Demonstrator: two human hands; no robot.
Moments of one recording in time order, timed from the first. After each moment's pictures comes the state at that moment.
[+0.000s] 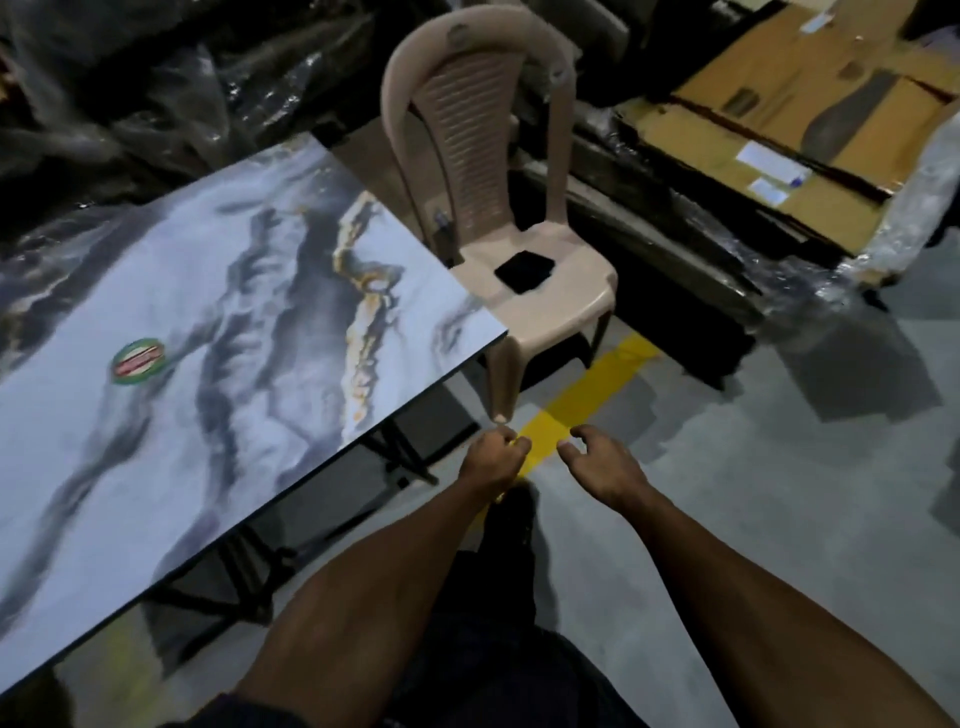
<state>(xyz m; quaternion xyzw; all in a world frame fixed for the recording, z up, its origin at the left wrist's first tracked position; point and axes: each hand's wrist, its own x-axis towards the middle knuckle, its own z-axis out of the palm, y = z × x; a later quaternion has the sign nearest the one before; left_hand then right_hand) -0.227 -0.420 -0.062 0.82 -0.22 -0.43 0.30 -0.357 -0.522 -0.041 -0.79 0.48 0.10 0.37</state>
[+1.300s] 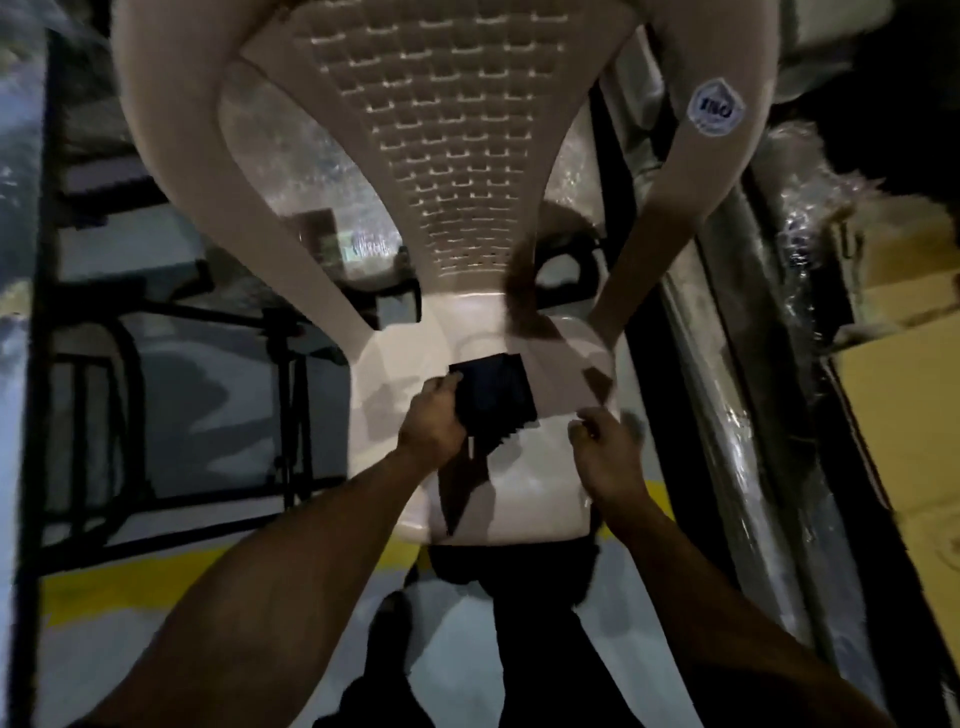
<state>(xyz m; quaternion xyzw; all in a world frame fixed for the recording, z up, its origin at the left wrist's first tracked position) 0.063 -0.878 -0.253 0.92 -0.06 -0.33 0.22 -0.036 -1.068 -0.211 -0.76 0.40 0.20 0.47</state>
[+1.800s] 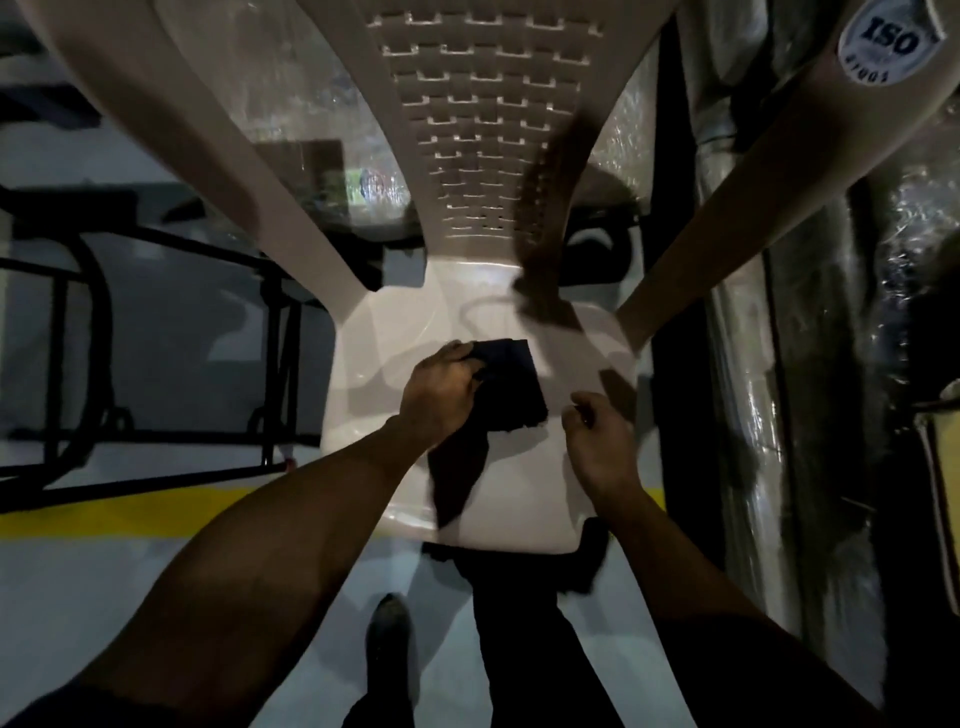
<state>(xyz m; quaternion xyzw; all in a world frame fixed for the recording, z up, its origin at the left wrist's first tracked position) 0.078 -0.894 -0.311 0.94 -0.16 -0.23 0.17 -0.003 -1.076 -0.263 -0.78 0.37 0.21 0.46</state>
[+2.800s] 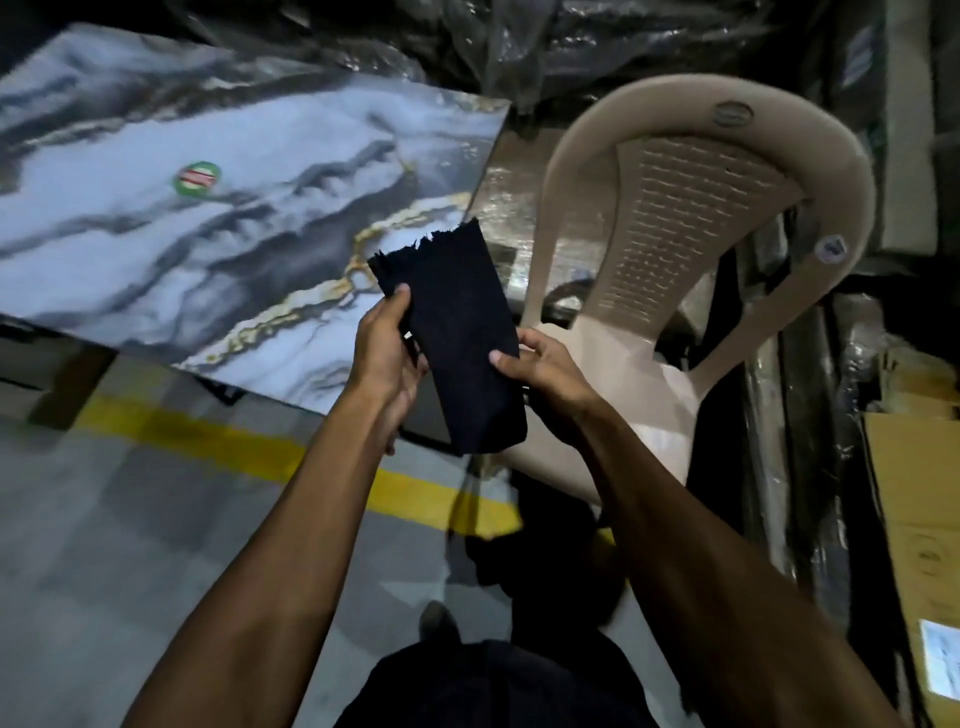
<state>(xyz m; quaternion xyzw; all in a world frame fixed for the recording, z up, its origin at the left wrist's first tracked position) -0.100 -0.669 0.062 0.47 0.27 0.01 0.84 -0.090 -0.834 0.025 -0.63 0.05 0.28 0.72</state>
